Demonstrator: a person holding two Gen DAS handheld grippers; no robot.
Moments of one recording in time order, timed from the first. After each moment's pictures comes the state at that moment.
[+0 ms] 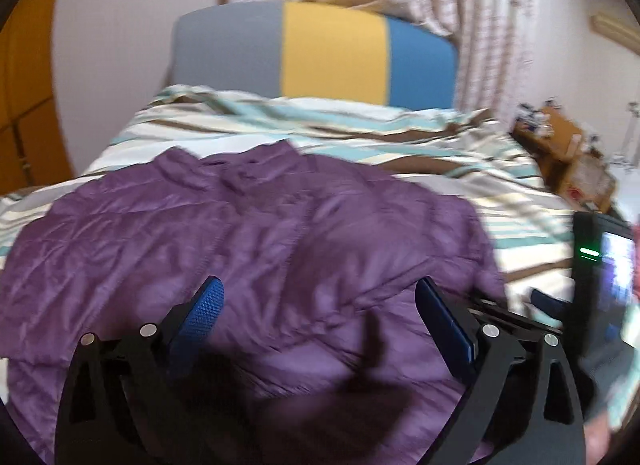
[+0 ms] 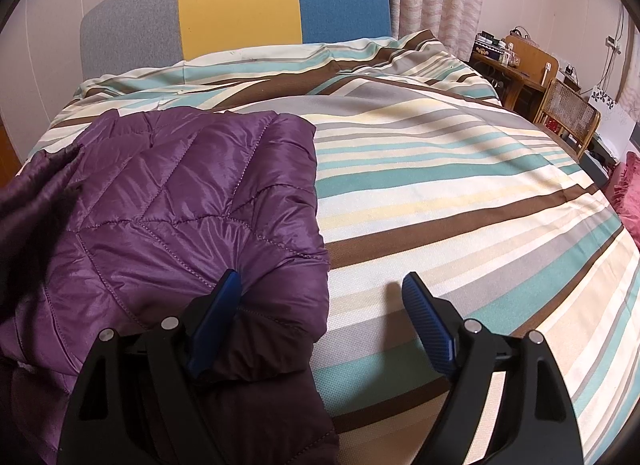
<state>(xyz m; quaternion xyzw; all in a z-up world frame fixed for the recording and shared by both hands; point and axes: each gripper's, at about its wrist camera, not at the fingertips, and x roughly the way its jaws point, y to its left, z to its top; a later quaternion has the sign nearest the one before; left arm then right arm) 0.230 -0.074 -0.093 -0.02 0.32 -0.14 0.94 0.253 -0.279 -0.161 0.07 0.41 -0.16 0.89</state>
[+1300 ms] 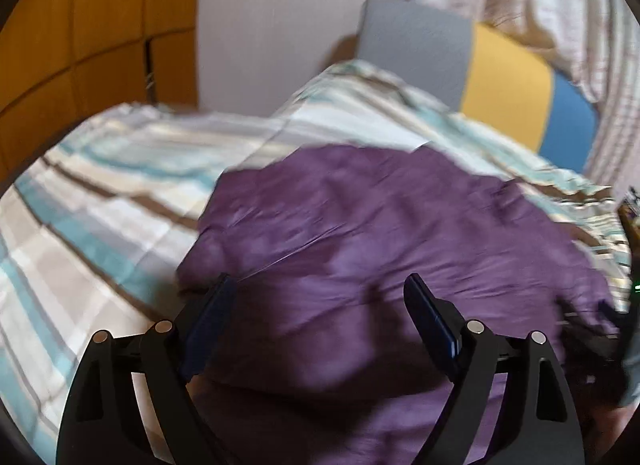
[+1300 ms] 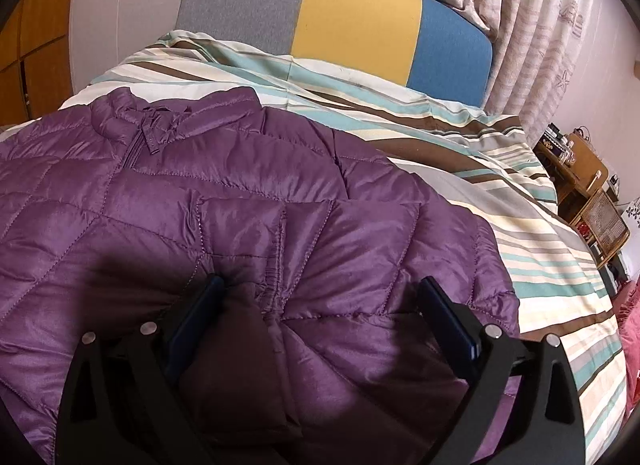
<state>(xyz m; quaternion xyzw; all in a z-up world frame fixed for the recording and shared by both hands) 0.241 0.110 -0.096 -0.10 0.35 0.09 0.93 0.309 -0.150 -0.159 -0.08 0.40 -0.06 0.91</state>
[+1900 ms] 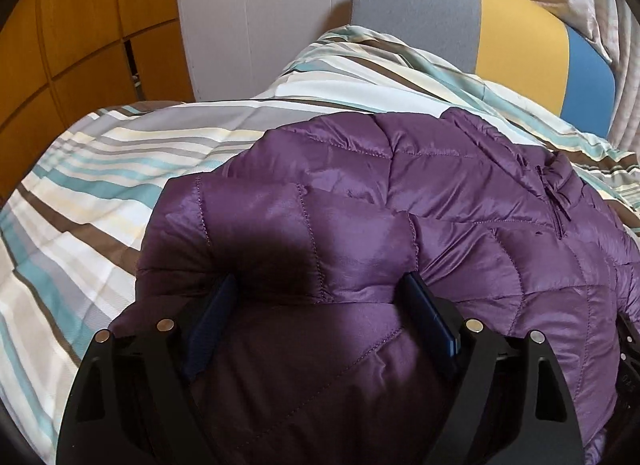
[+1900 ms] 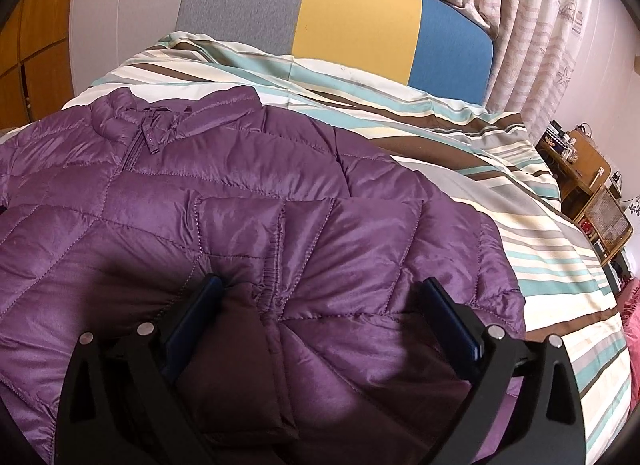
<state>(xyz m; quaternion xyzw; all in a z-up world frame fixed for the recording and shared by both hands) 0.322 0.118 -0.145 -0.06 0.41 0.11 0.91 0.308 -0.150 -0.157 -0.07 0.40 -0.06 0.91</state>
